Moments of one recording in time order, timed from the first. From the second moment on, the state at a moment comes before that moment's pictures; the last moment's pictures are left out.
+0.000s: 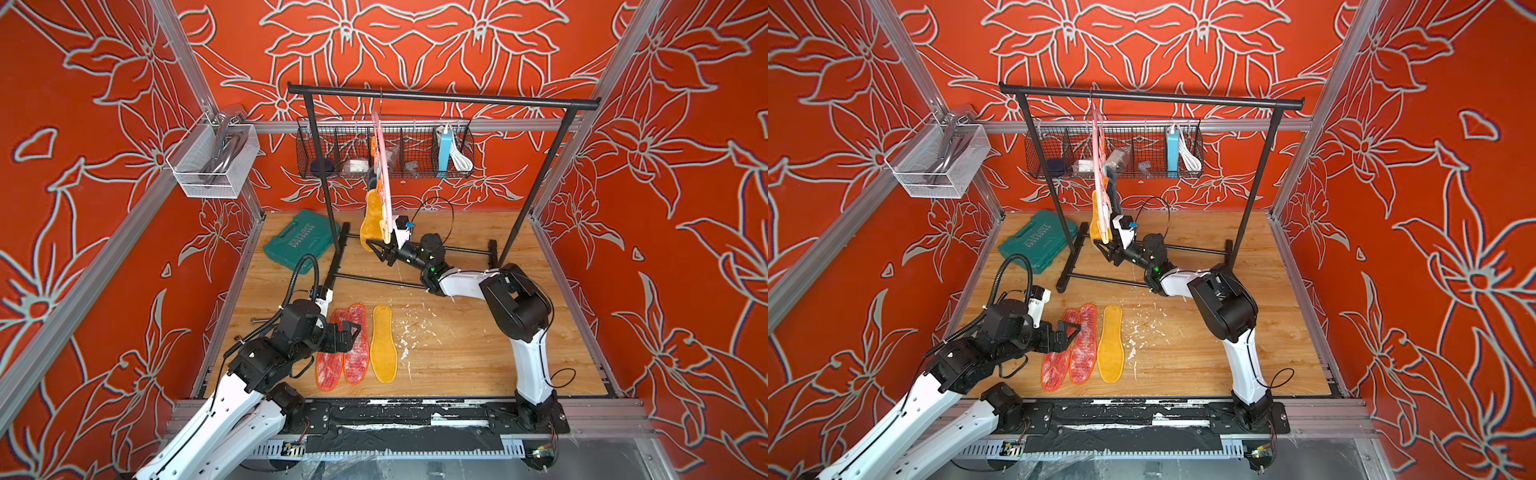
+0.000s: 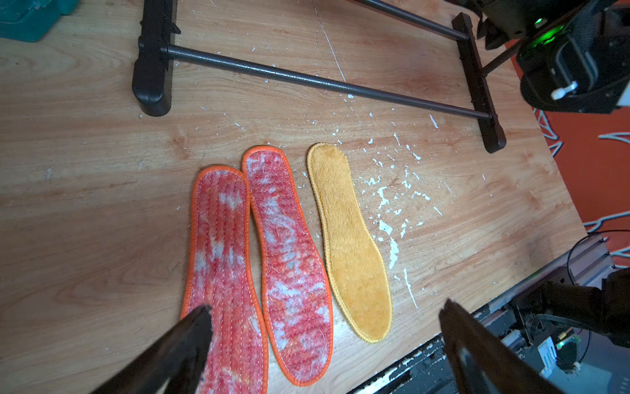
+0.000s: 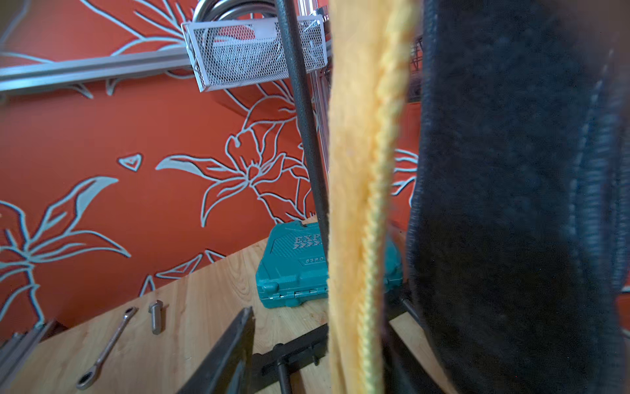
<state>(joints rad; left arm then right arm) -0.52 0.61 0.69 -0.83 0.05 -0.48 0.64 2.10 1.26 0.97 -0.48 0.25</state>
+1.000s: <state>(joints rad) -0.52 0.58 0.67 -0.81 0.05 -0.48 0.64 1.74 1.08 0.45 -0.24 0.08</state>
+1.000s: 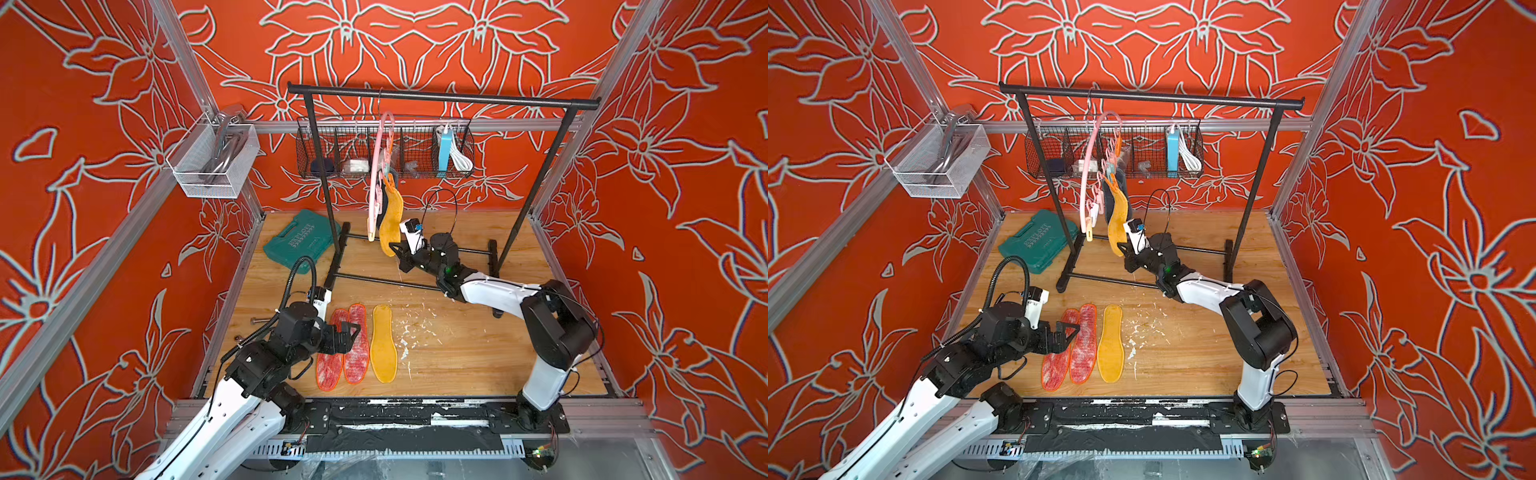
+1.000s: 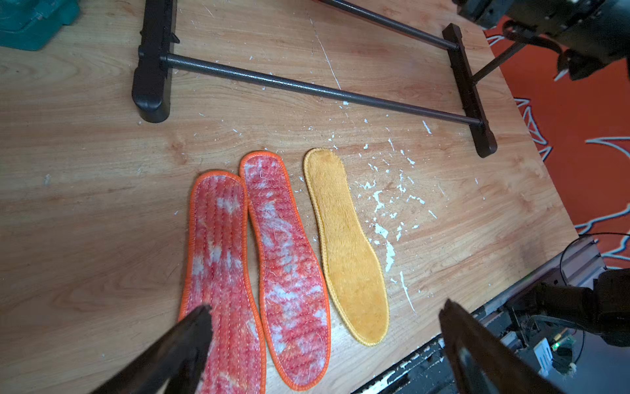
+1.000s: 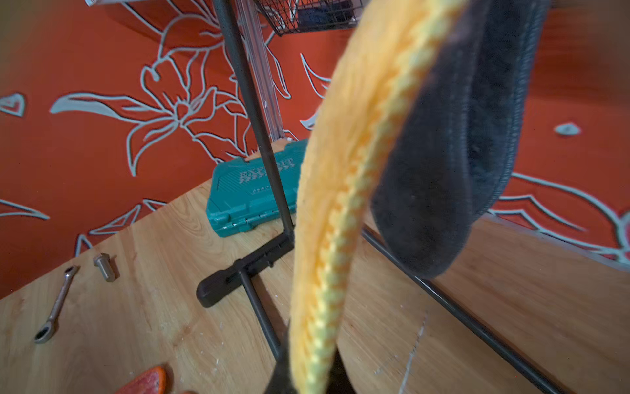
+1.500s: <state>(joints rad) -0.52 0.56 0.63 -0.76 0.16 -0.48 0.64 1.35 0.98 0.12 -0.29 0.07</state>
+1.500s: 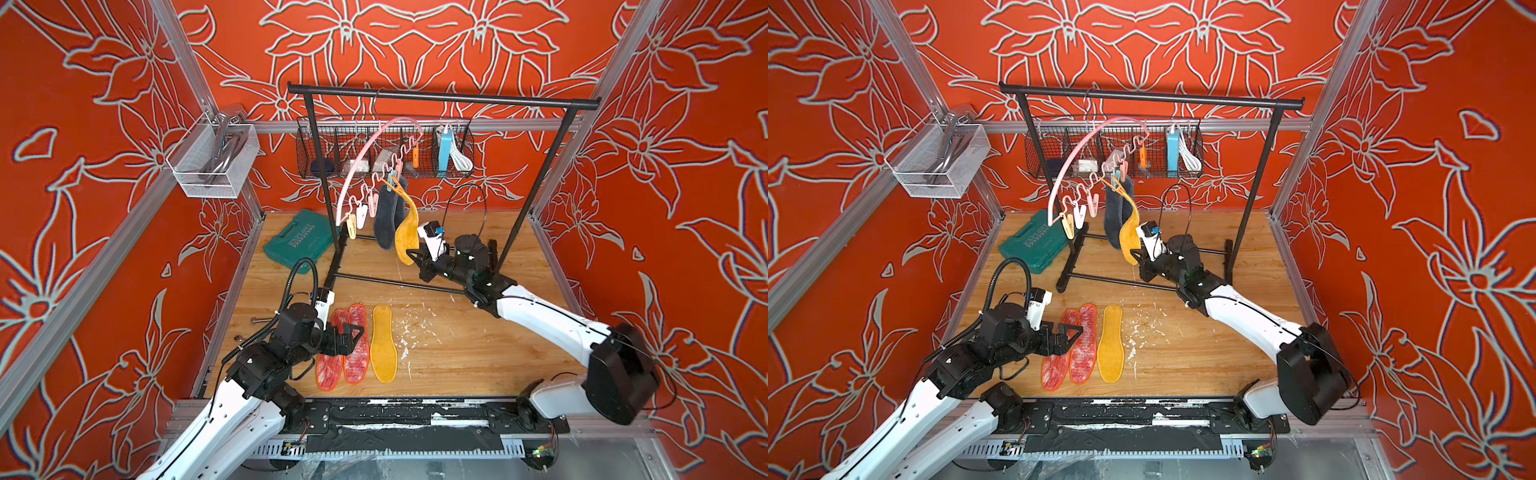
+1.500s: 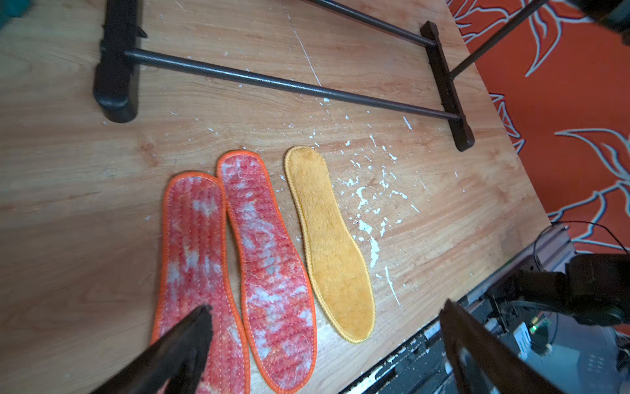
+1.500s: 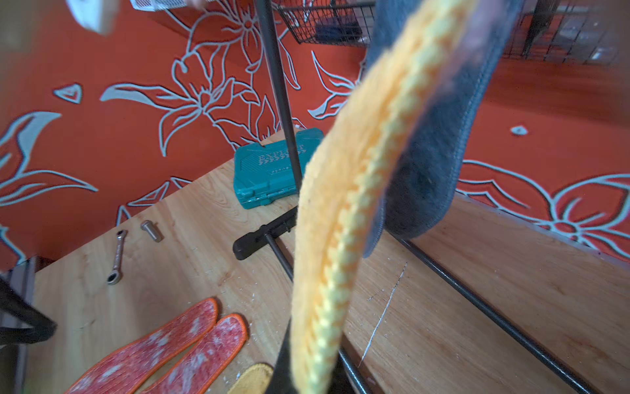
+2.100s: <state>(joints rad) -0.51 0.65 0.61 -0.45 0.63 -0.56 0.67 1.02 0.94 -0.13 -0.49 0.21</state>
